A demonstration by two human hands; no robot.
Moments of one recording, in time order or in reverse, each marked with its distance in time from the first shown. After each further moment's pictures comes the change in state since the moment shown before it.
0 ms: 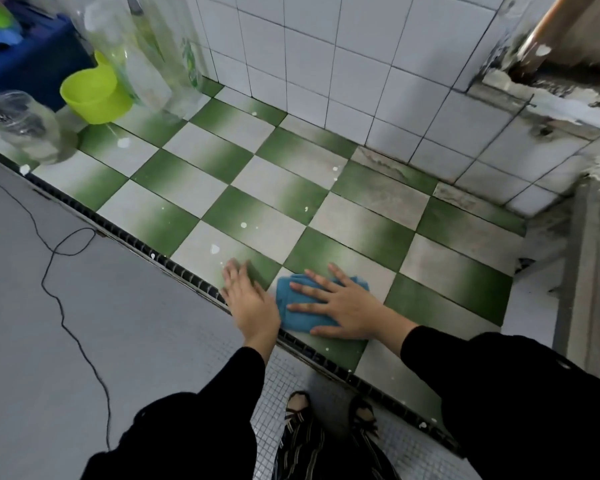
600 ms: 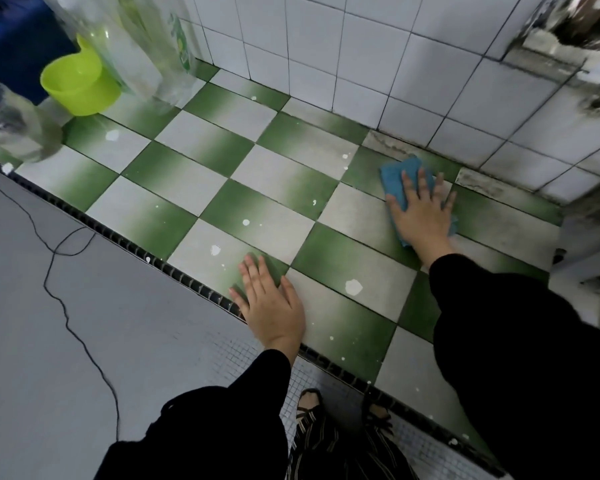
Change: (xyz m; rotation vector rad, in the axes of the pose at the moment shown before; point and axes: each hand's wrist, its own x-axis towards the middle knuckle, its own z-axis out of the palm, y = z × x) left_hand -0.002 -0.003 0.028 0.294 0.040 0.159; right_hand 0.005 0.145 -0.018 0.276 0.183 1.207
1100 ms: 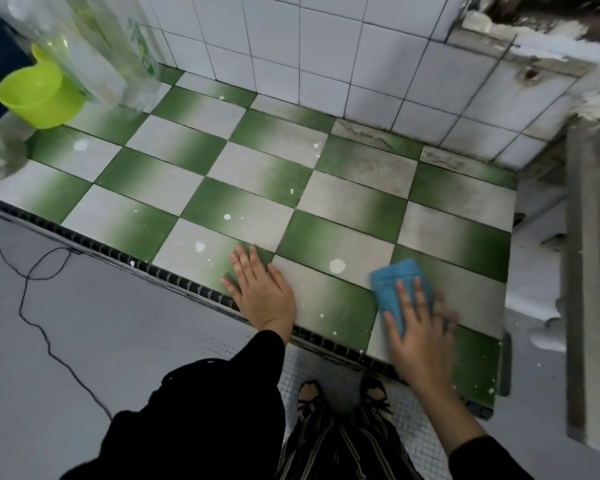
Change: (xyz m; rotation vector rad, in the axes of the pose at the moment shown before) left_hand -0.002 0.001 0.000 -0.029 0.040 0.082; right_hand -0.251 0.032 0.063 0.041 -0.007 0.140
